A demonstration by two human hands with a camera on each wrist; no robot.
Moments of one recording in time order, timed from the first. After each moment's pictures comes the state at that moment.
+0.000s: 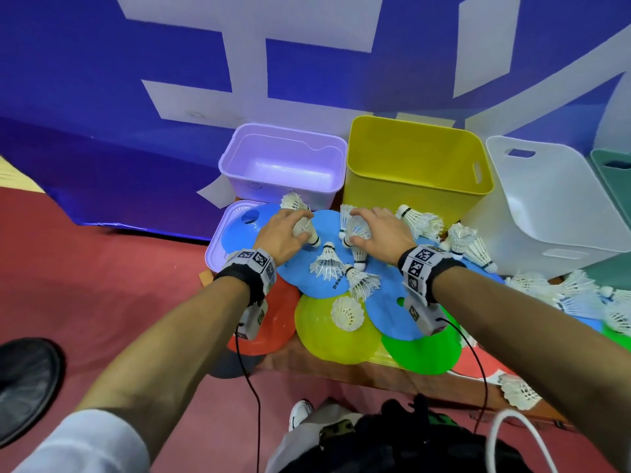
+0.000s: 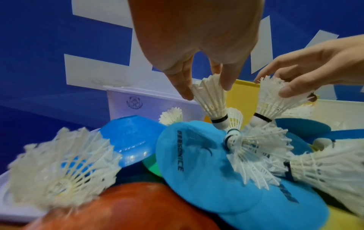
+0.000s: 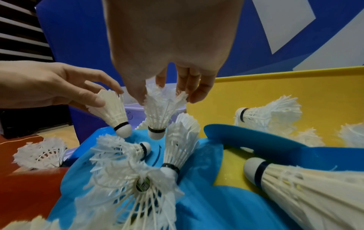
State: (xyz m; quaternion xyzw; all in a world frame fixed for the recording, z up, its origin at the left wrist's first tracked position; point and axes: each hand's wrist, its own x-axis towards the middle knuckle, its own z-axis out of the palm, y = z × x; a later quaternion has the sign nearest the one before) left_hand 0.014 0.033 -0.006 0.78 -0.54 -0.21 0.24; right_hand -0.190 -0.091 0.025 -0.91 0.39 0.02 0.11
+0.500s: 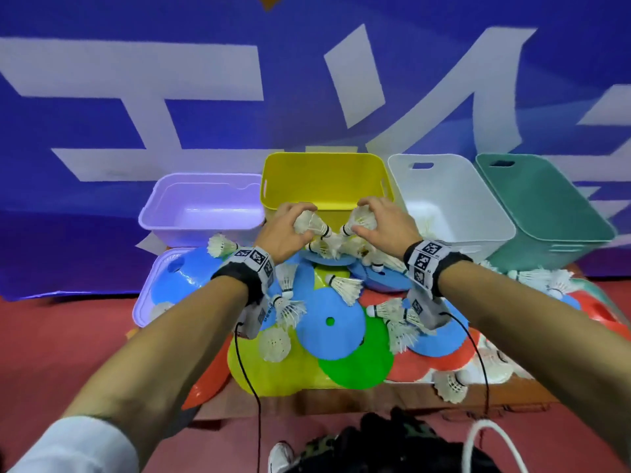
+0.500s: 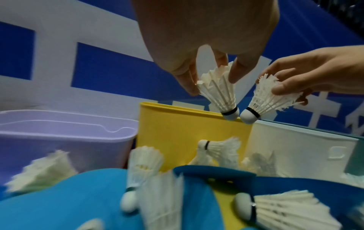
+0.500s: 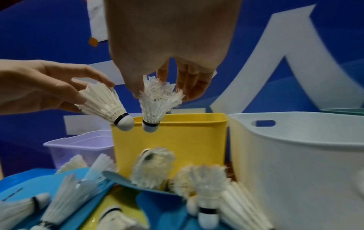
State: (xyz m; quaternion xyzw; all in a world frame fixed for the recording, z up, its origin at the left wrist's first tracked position) left_hand -0.111 -0.075 0.068 0.68 -0.63 -0.22 0.30; right_hand -0.337 -0.163 0.095 -0.87 0.47 -0.12 0.13
